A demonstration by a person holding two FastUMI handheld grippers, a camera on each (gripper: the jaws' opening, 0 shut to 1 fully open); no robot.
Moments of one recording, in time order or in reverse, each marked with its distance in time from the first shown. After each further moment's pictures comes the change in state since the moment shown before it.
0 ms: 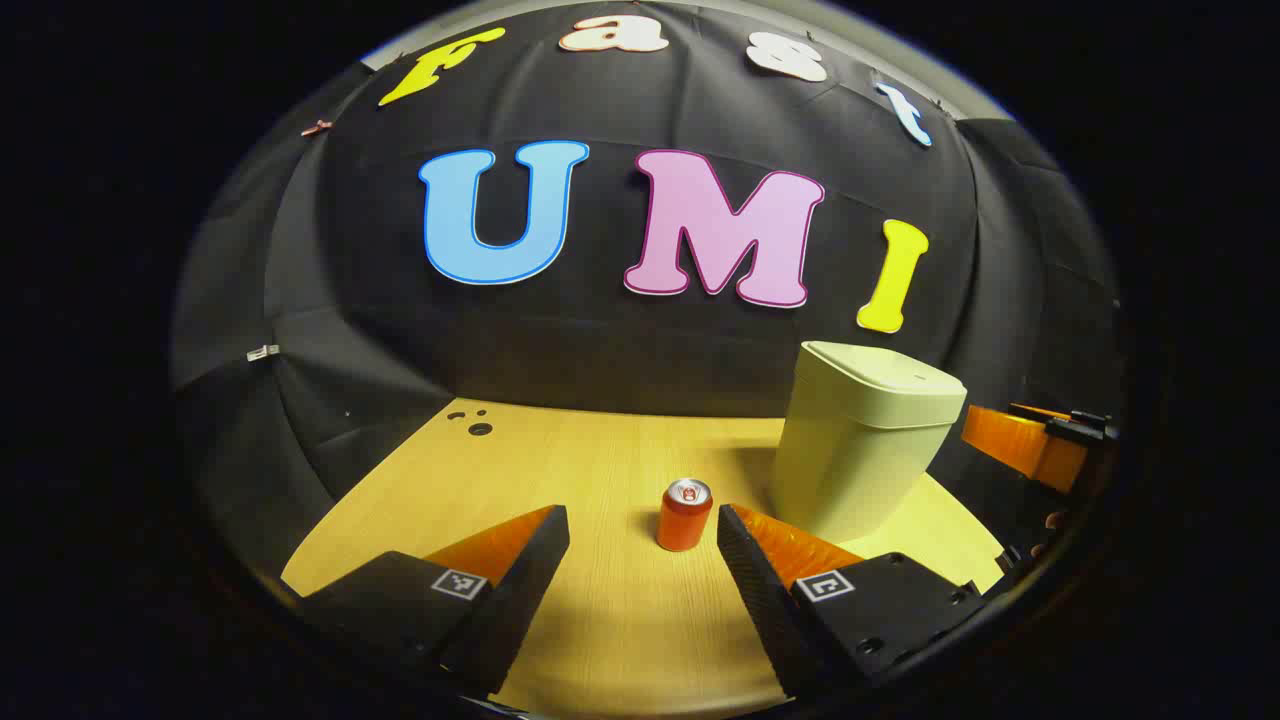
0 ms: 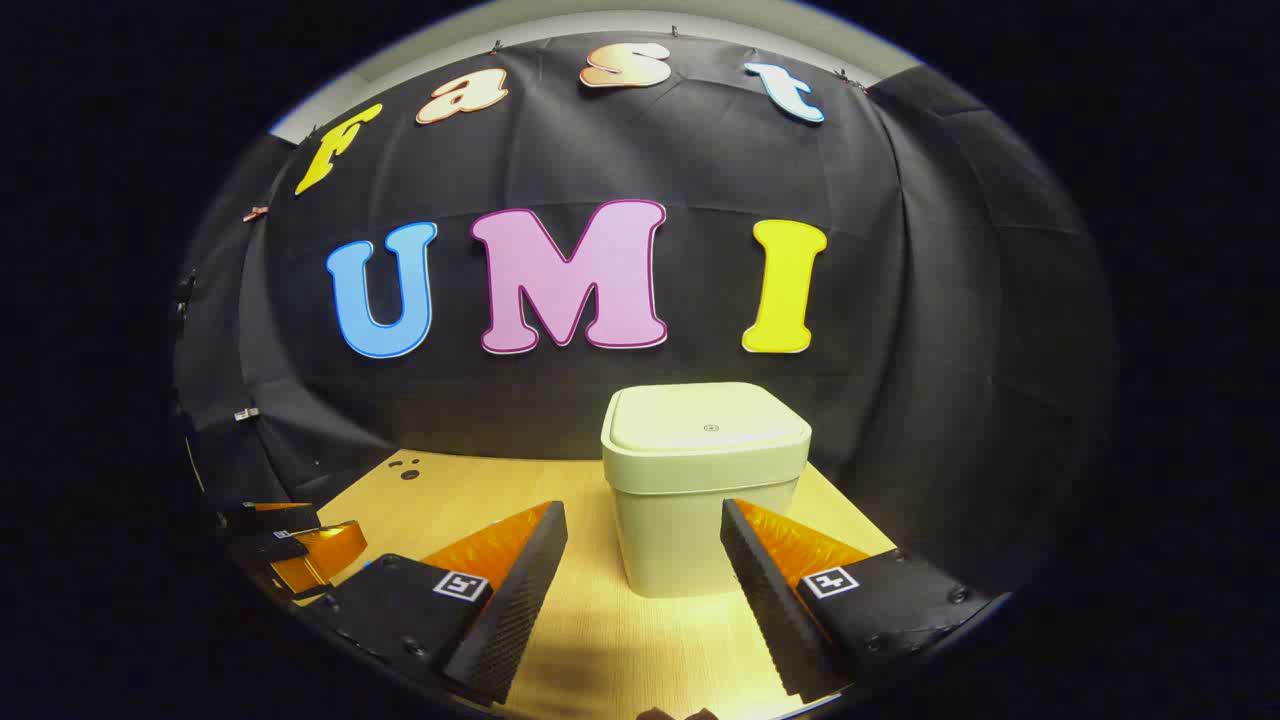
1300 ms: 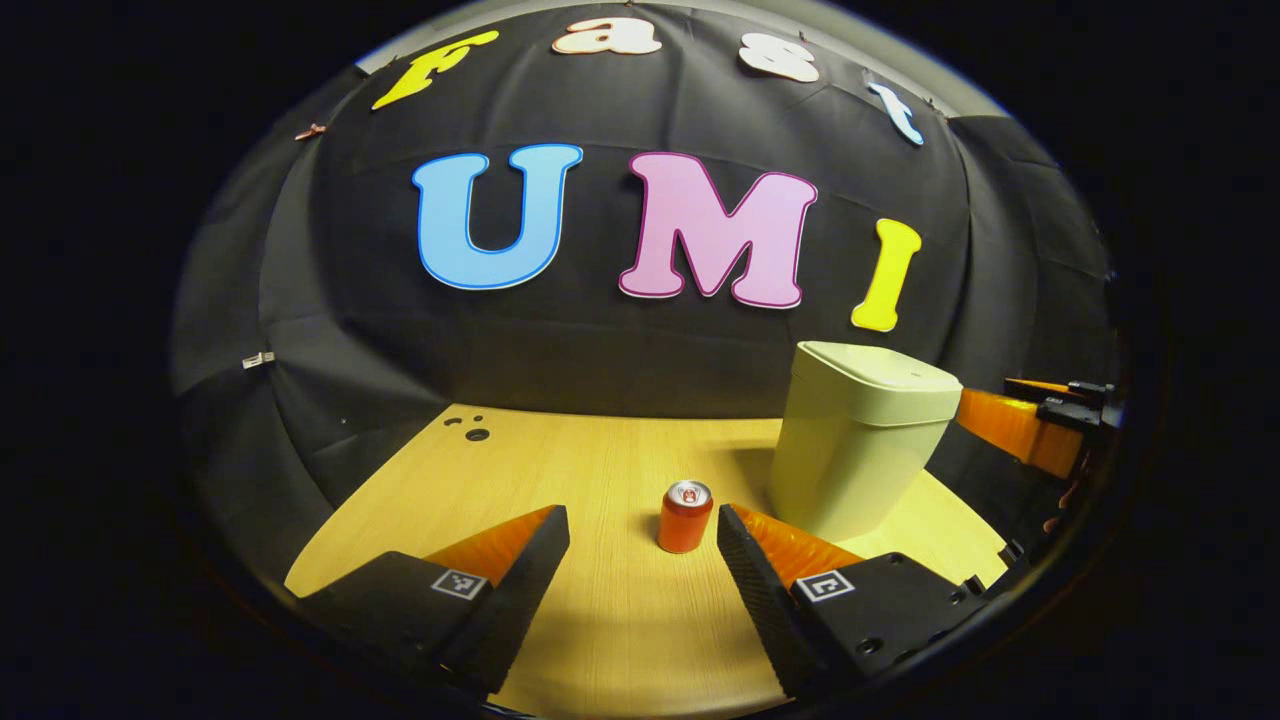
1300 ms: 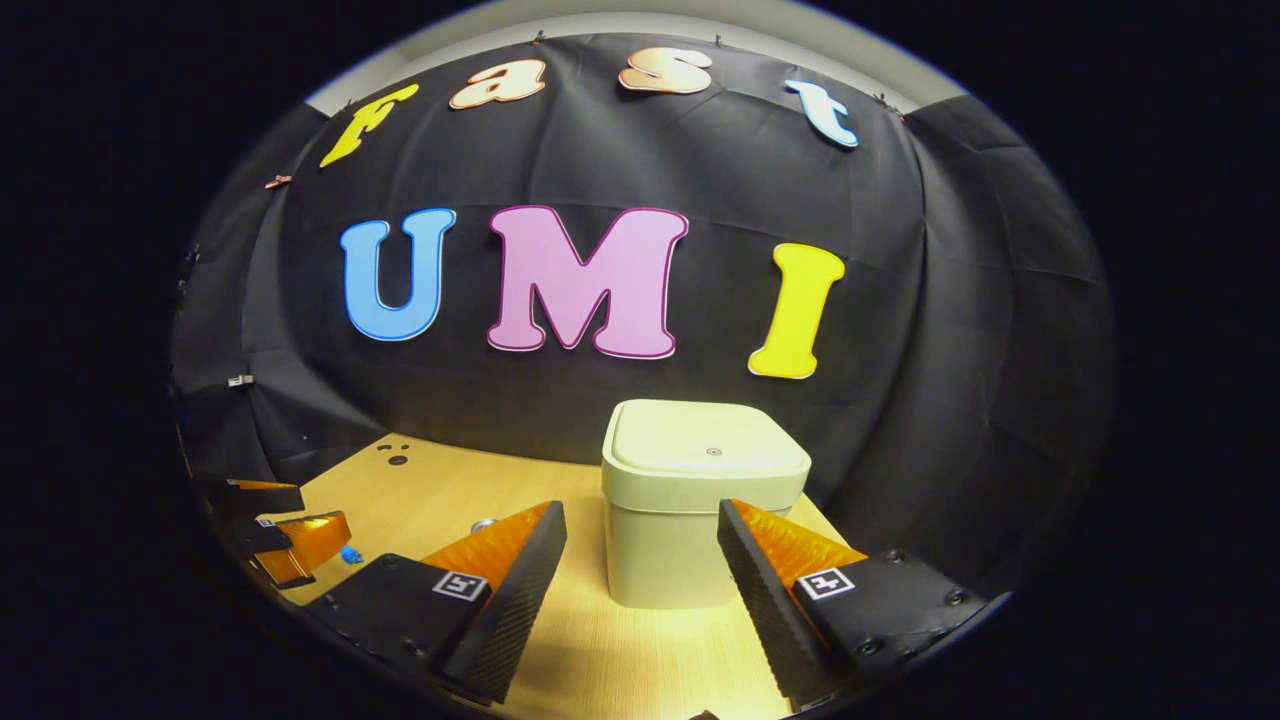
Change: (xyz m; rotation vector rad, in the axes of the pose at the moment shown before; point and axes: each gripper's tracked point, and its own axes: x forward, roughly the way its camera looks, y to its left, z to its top) left arm 0.002 -0.001 0.001 0.024 -0.019 -0.014; right arm 0.004 0.007 0.013 -0.114 -0.028 0.011
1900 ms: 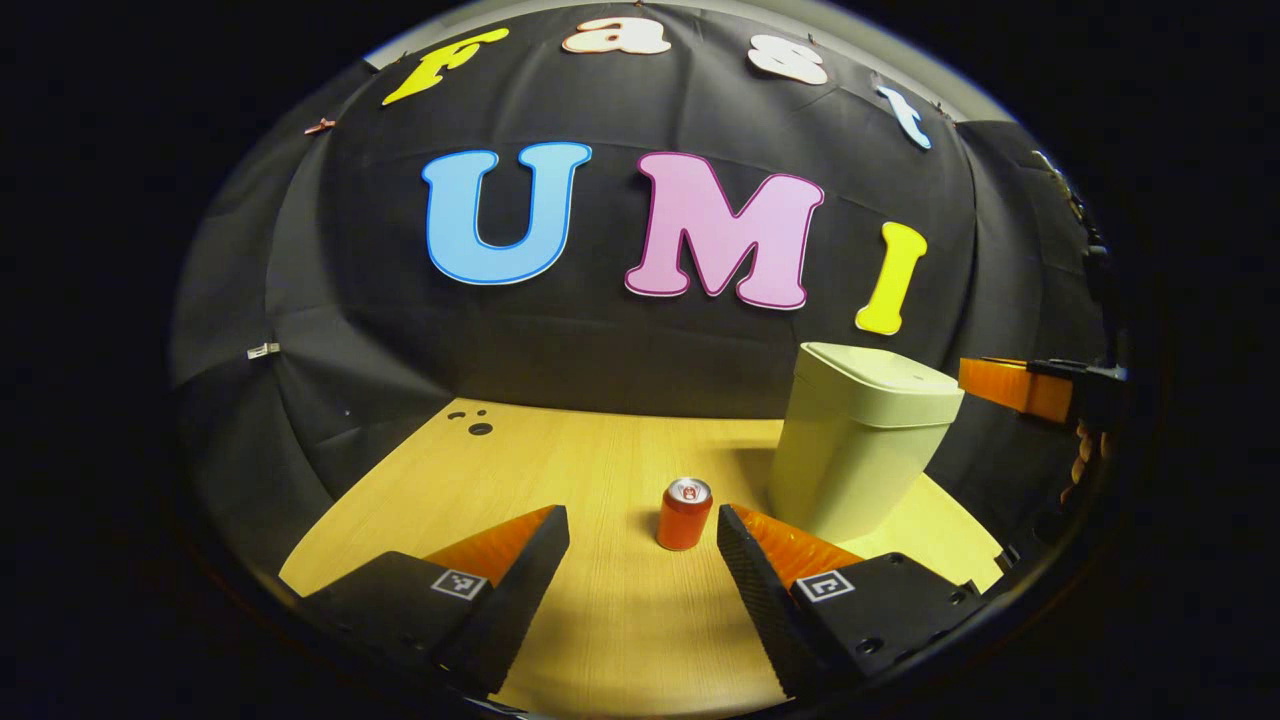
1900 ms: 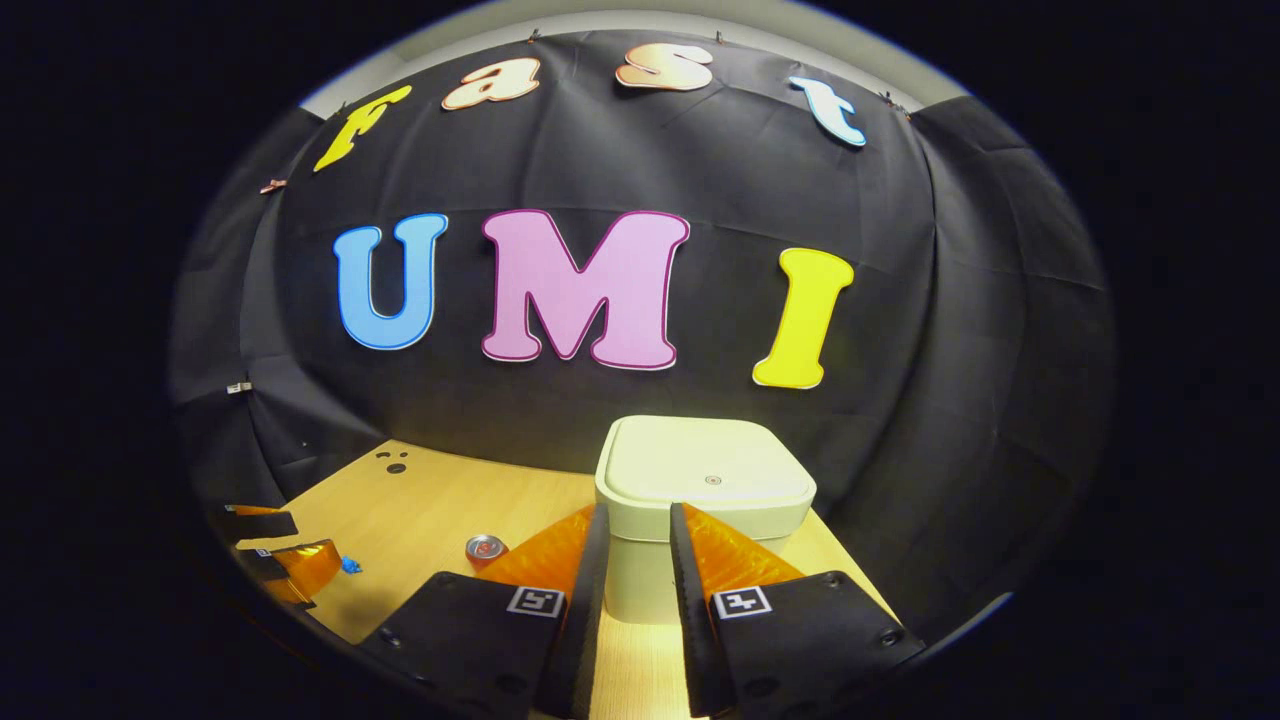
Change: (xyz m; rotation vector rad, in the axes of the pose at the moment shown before) left arm -0.004 0.000 -0.006 -0.025 0.005 0.019; right arm 0.029 -0.011 0.018 0.012 0.017 0.002
